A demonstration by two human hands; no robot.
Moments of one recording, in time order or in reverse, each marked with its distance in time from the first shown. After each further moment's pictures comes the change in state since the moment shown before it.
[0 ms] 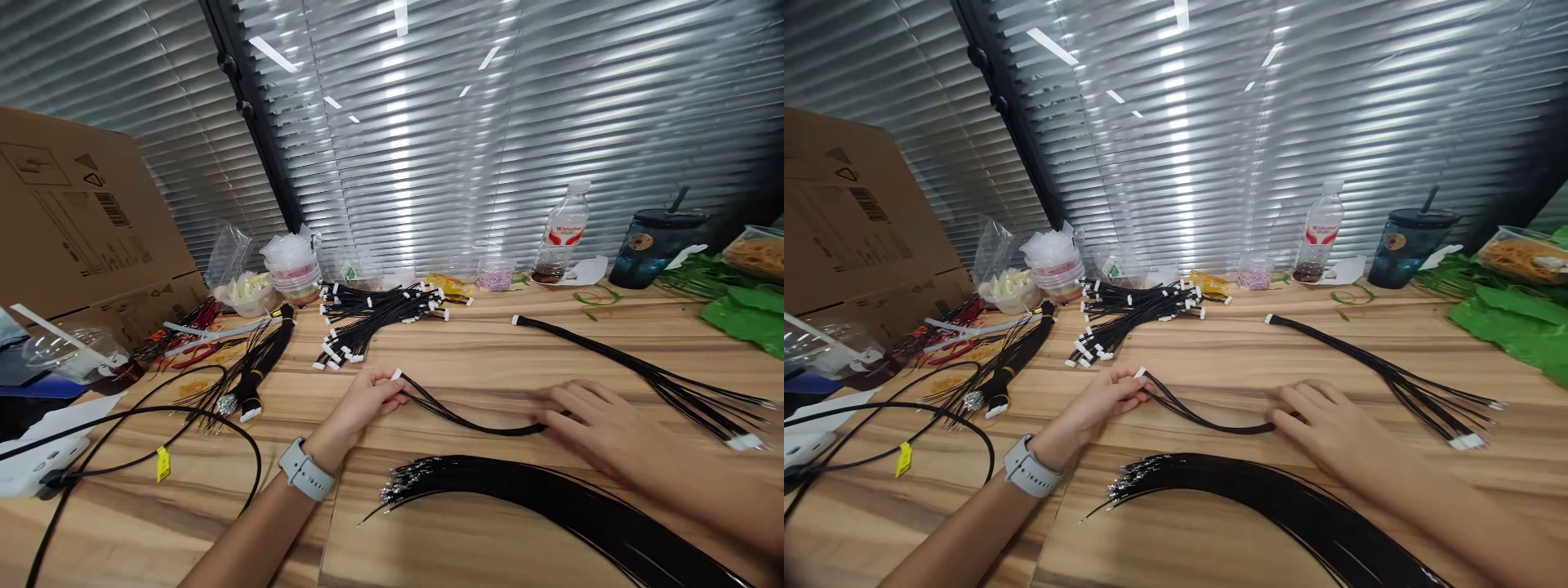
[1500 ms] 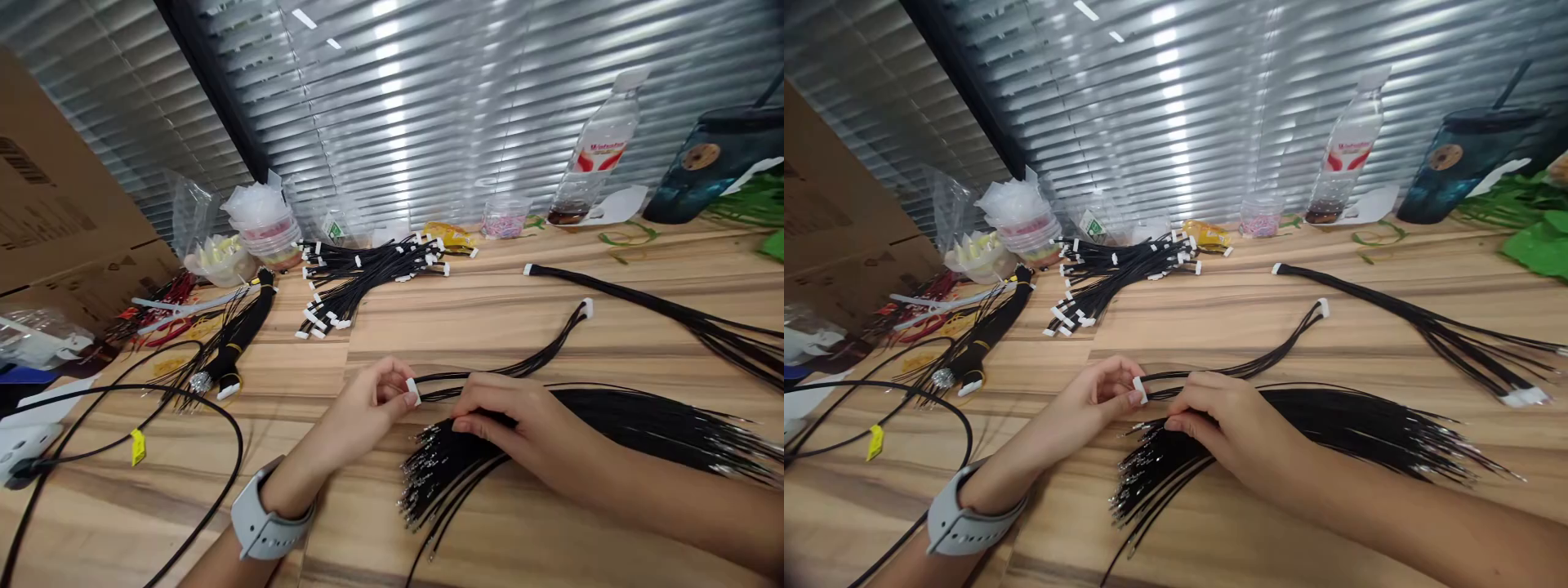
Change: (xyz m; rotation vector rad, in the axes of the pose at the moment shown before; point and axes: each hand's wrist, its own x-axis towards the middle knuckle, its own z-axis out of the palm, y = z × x) left_hand -0.023 -0.014 0.009 0.442 -0.230 0.139; right_hand 0.054 -0.074 0.022 0.842 -0.206 0.223
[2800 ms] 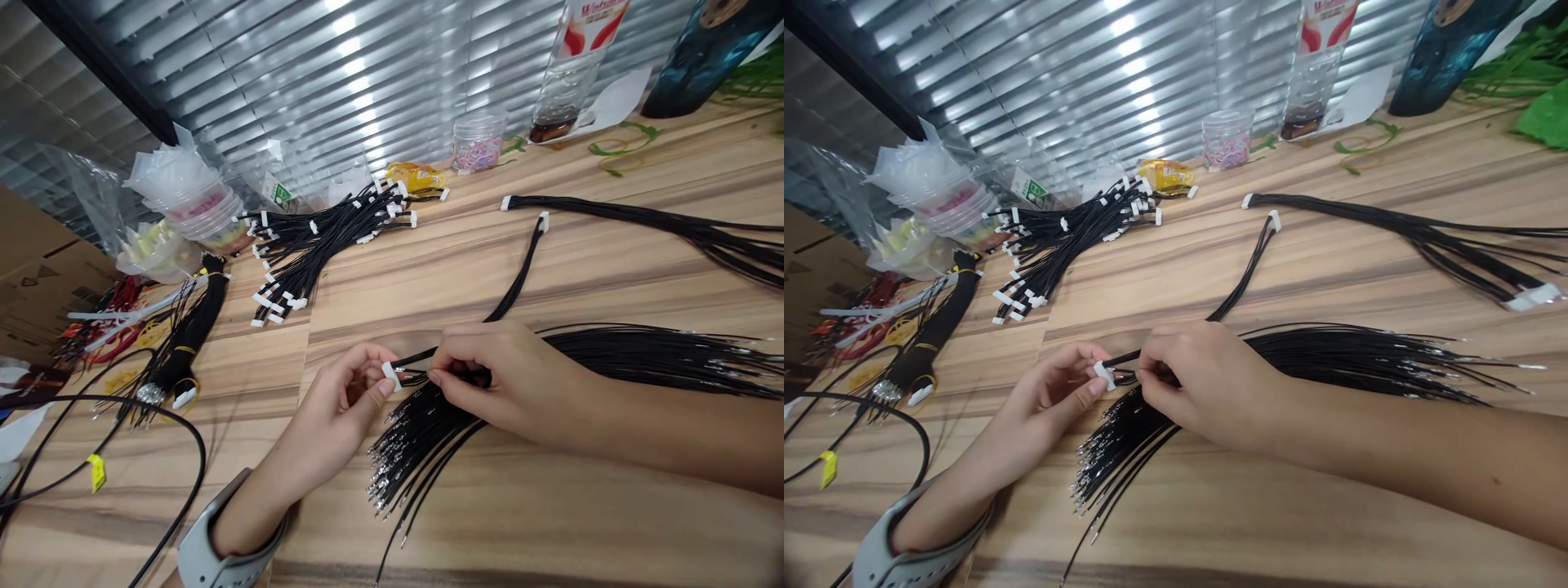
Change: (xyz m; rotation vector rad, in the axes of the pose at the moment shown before) left_hand -0.003 0.003 0.017 0.054 -0.028 0.001; right_hand 0.004 0.010 -0.010 -0.073 0.029 0.080
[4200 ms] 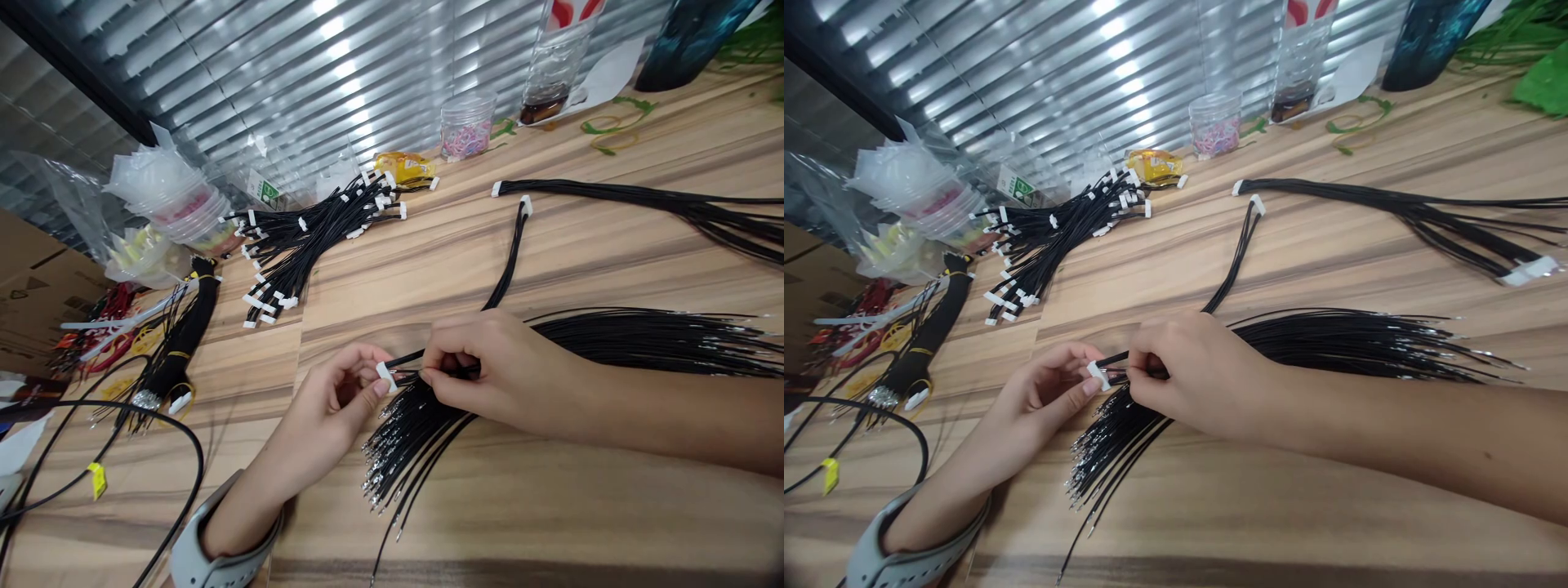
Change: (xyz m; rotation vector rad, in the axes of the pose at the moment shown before) left_hand 0.000 0.004 0.000 0.039 -0.016 -0.033; right_hand 0.001 -0.001 -0.003 0.105 -0.008 0.025
